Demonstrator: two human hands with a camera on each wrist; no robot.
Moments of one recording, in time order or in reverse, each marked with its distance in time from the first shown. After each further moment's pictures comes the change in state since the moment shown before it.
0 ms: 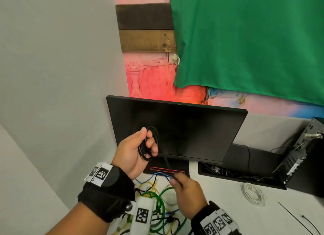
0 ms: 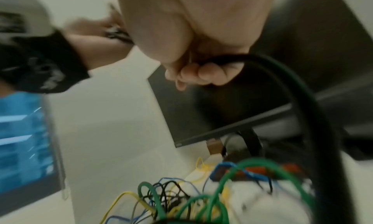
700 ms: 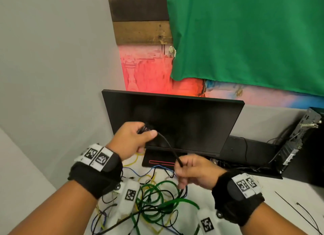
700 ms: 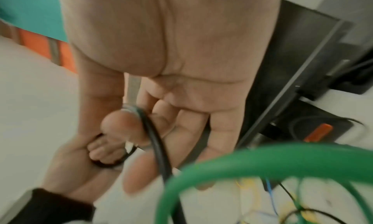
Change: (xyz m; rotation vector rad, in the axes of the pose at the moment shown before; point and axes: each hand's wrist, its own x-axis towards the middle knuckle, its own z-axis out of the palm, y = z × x) left_hand 0.014 0.018 -0.012 1.087 -0.020 0.162; right_hand 0.020 -0.026 -0.073 0.672 -0.652 -0.001
